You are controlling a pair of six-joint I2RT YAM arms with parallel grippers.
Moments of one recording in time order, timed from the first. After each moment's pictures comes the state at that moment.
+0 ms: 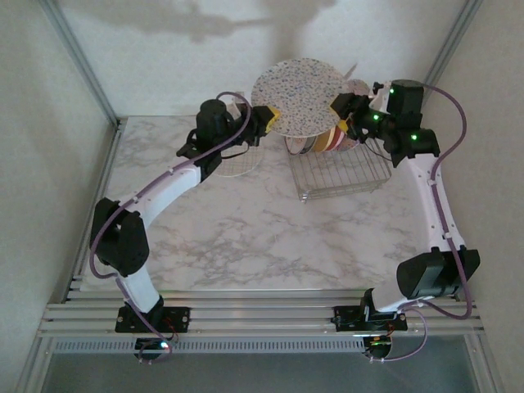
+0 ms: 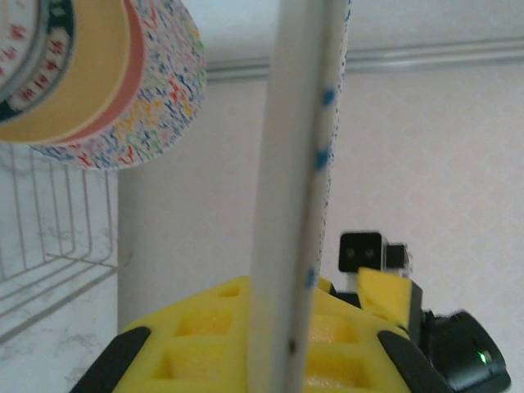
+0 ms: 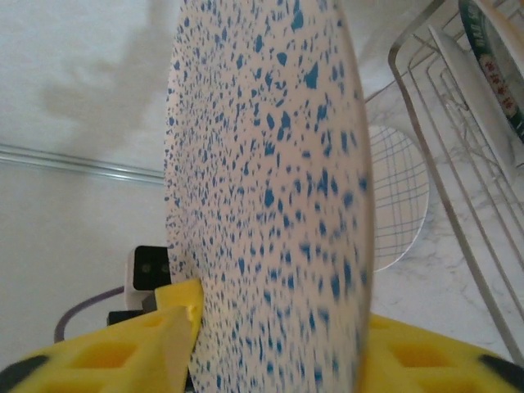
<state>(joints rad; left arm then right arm) -0.46 1.75 1.50 0.20 0.47 -1.45 0.11 1.48 1.68 -0.62 -0.60 0.91</state>
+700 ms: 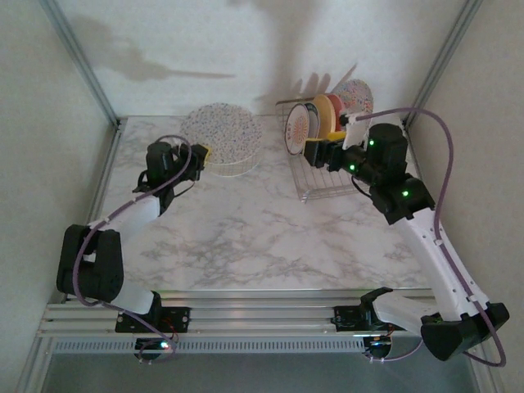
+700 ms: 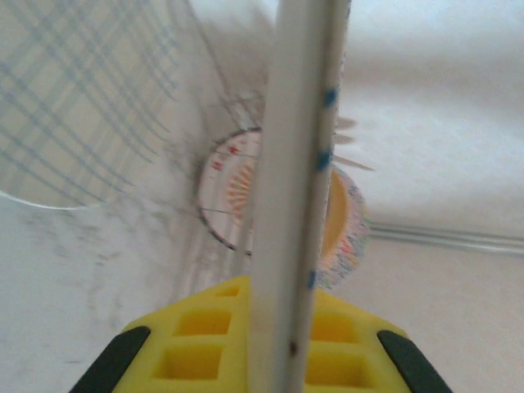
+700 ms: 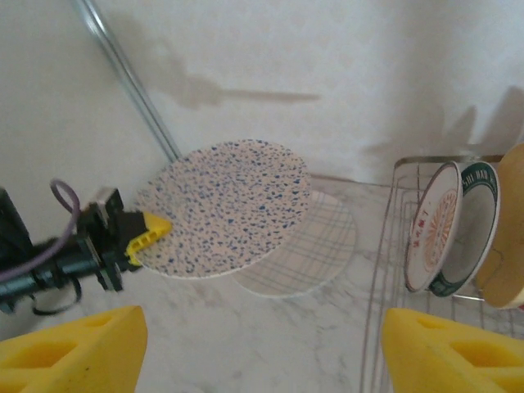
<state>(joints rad) -0.14 1.50 0.86 0.33 0.37 -1.38 0.43 1.12 1.31 -0.46 -0.24 0.19</state>
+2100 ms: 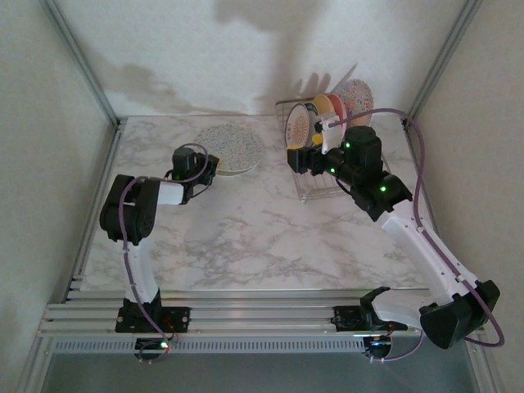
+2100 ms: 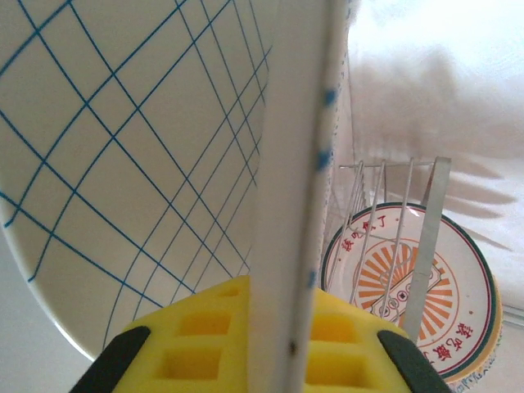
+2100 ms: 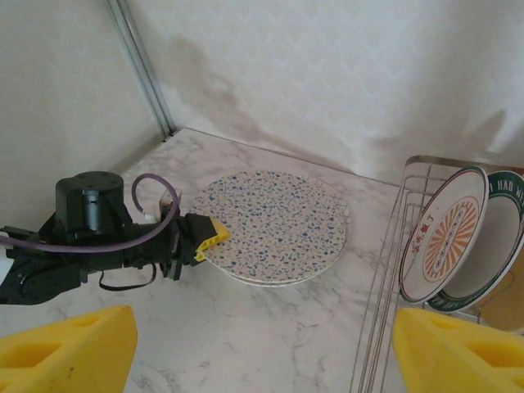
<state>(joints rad) -0.15 2.04 1.04 0.54 0.32 -1.37 0.51 1.19 1.26 -0.36 -0.18 0.09</state>
